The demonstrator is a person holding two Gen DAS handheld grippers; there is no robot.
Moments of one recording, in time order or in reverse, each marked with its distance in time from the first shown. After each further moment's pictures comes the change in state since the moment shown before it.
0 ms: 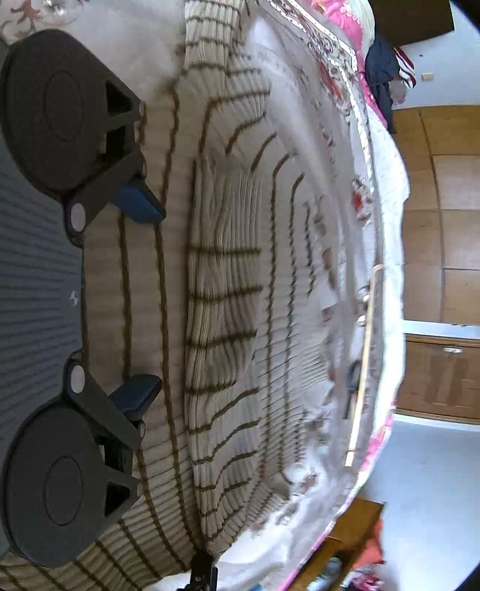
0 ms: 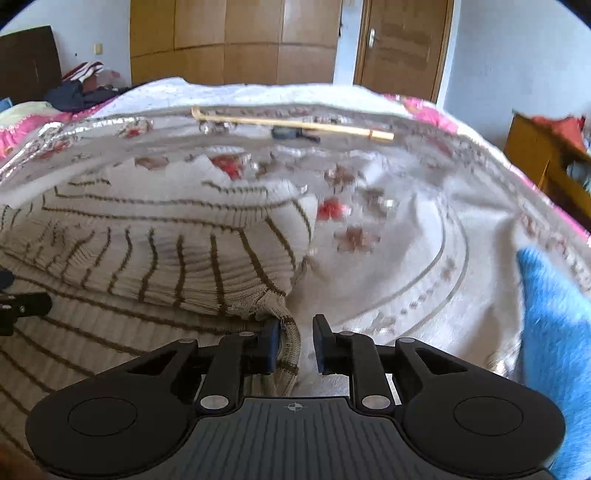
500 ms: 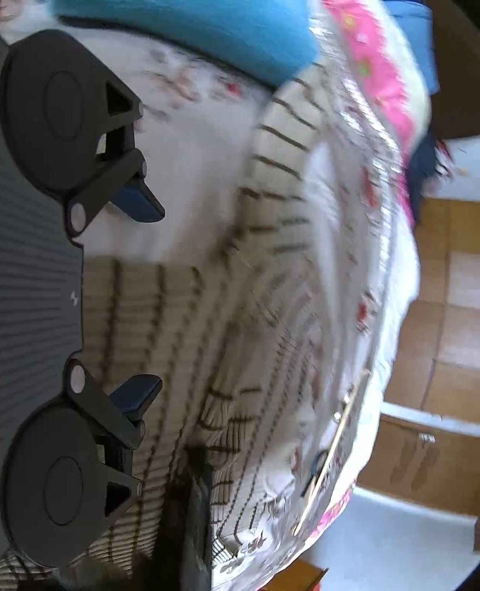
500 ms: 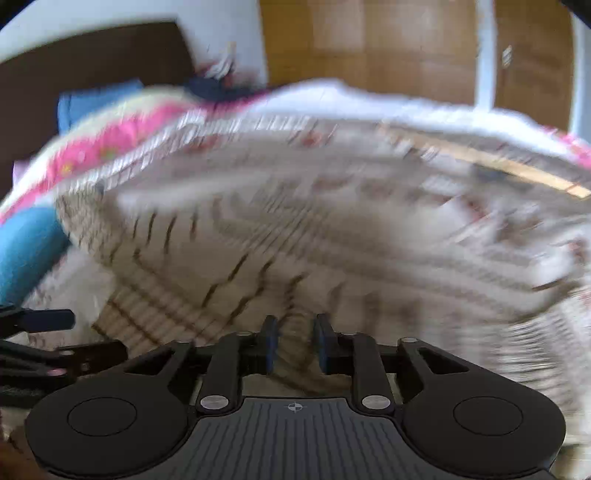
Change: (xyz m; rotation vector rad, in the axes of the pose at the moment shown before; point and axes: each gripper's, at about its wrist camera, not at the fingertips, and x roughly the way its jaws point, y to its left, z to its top) left arm -0.048 0.076 -0.029 -0.257 0.016 0.127; right arm 0.062 0.173 0.036 -0.202 0.074 0.406
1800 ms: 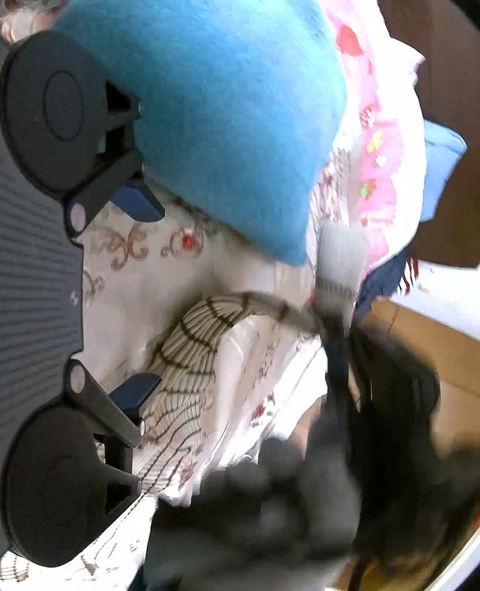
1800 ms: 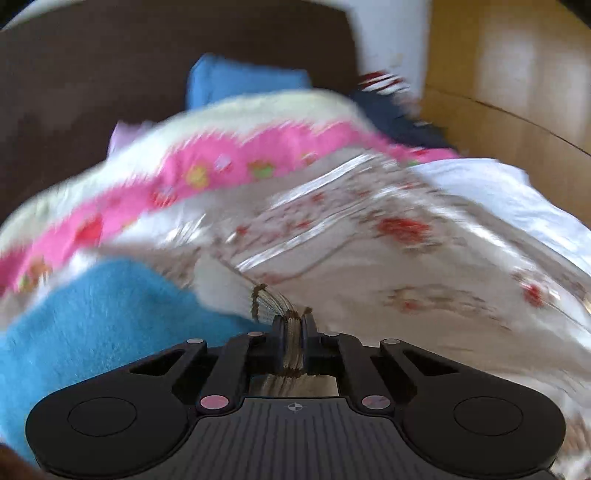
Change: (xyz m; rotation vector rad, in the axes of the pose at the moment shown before) left arm -0.034 0.104 0.002 -0.314 -0.263 0.065; right arm 0.040 0.209 0.185 -0.220 -0.136 0.235
